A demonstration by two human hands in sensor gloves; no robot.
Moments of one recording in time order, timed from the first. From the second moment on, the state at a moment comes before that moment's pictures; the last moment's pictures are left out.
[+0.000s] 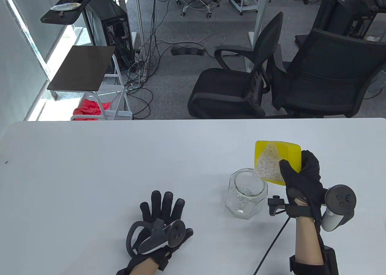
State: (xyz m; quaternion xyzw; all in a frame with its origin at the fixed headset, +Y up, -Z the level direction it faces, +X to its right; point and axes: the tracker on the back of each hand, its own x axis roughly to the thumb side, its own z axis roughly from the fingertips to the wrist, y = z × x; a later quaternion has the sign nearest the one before) left_hand -0.119 -0.751 -0.279 -0.05 -0.17 -0.04 0.98; right_hand 0.289 -0.654 -0.324 -0.07 -0.29 0.76 0.58
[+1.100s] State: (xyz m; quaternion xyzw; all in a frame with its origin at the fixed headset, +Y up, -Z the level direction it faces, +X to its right) left_hand -0.119 -0.751 -0.279 -0.06 -0.17 -0.04 0.98; right_hand 0.286 -0.653 -0.324 -0.07 -0.29 0.77 0.57
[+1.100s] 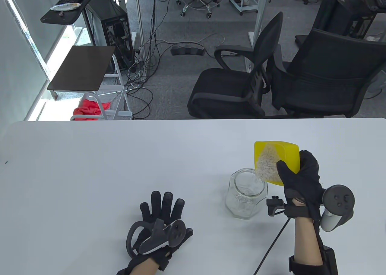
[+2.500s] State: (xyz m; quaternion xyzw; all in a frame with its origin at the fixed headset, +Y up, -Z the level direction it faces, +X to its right) left_hand -0.120 -0.751 -0.280 -0.07 -0.16 -0.03 0.98; right_hand 0.280 -0.648 -0.322 -0.06 -0.30 0.78 0.55
